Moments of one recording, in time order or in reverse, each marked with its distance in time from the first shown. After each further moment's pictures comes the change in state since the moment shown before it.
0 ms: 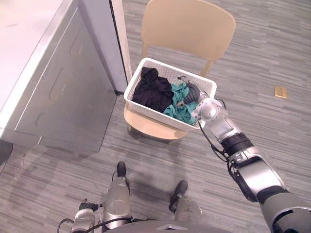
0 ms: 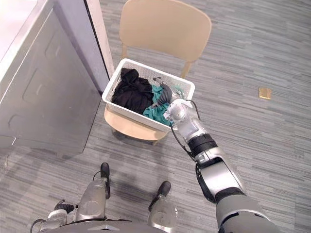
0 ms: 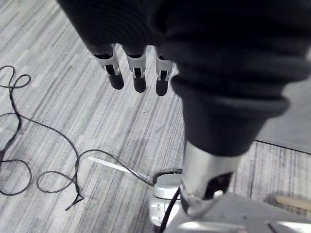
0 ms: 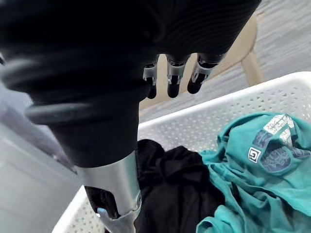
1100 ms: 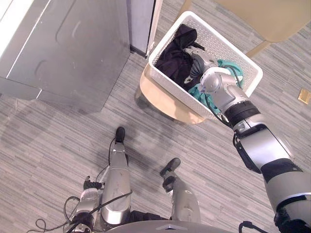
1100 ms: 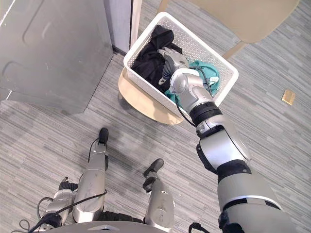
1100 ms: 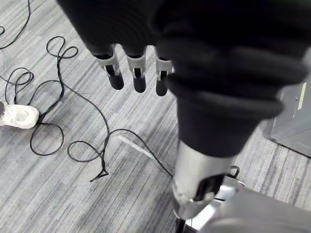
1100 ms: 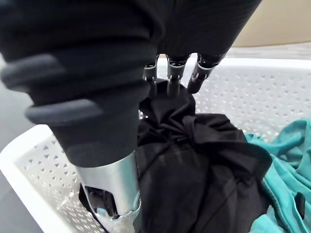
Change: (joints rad) left arm -0.129 0.010 -0.078 -0.039 -0.140 -0.021 0.105; right arm -0.331 -0.040 0.142 0.245 -0.114 0.016 -0.014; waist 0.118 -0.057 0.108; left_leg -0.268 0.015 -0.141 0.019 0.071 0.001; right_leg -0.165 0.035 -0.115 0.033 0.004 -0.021
